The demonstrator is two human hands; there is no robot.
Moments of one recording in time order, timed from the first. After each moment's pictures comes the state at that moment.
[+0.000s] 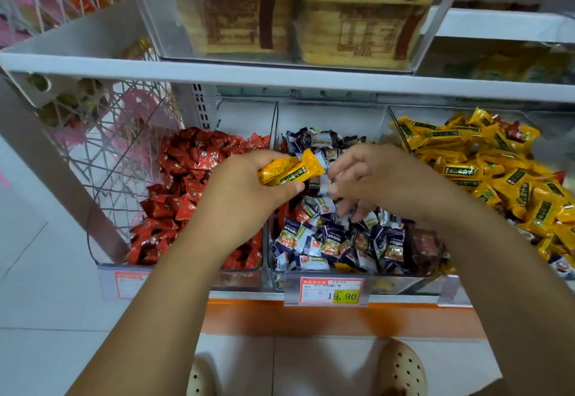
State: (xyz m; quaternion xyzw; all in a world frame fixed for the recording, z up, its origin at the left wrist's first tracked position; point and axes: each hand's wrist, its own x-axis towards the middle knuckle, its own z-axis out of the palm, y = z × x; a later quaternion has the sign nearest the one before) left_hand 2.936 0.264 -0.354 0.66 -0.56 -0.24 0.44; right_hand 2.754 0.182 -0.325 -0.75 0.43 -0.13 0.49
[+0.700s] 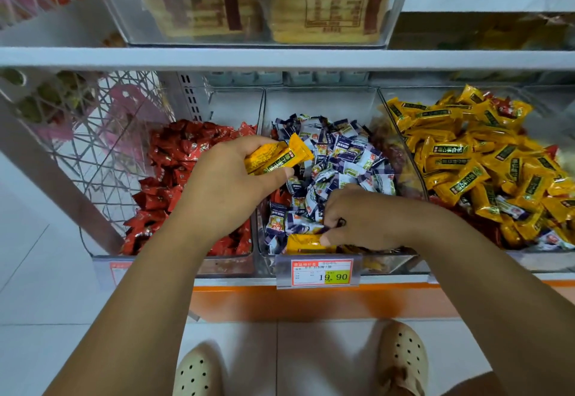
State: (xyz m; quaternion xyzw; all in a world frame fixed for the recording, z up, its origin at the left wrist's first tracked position) left_hand 2.931 0.272 -0.346 0.67 -0.58 -0.23 0.40; right_hand 2.747 0.195 -0.363 -0.87 0.35 0.20 0.26
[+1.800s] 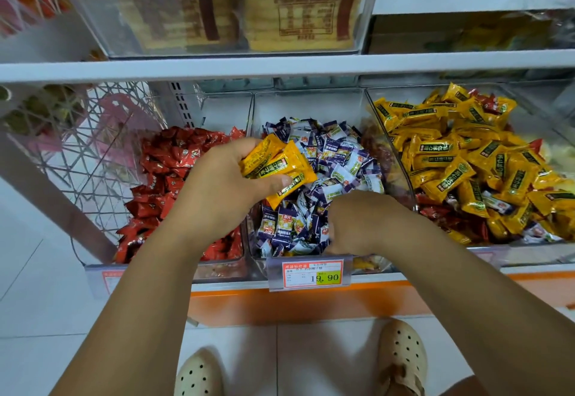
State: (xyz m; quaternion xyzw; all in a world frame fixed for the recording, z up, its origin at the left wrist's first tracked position) left_hand 2.922 0.270 -0.339 0.66 -0.57 -0.28 0.41; right_hand 2.749 0.204 -0.361 -0.86 0.44 0.22 0.16
